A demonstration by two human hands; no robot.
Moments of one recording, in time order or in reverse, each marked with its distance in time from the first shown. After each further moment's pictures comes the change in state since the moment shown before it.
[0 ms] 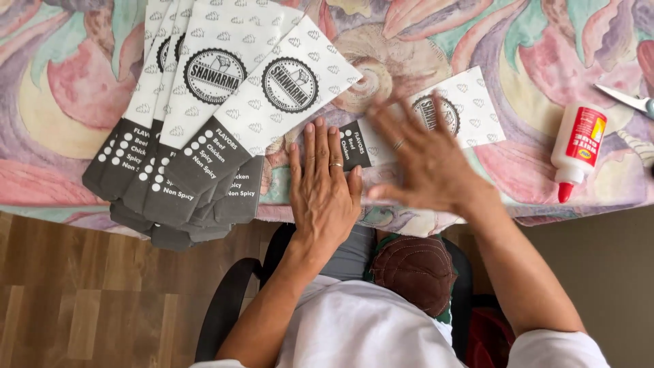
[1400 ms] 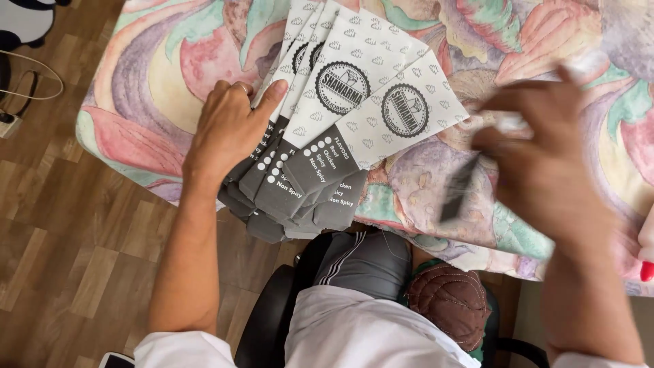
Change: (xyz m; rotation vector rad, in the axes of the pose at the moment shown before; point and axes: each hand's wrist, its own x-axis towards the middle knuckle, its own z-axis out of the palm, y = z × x) left_hand 0.058 -0.239 -0.134 -0.357 -0.382 -0.556; right_hand 0.065 -0.046 -0.077 -0.045 0.460 -0.323
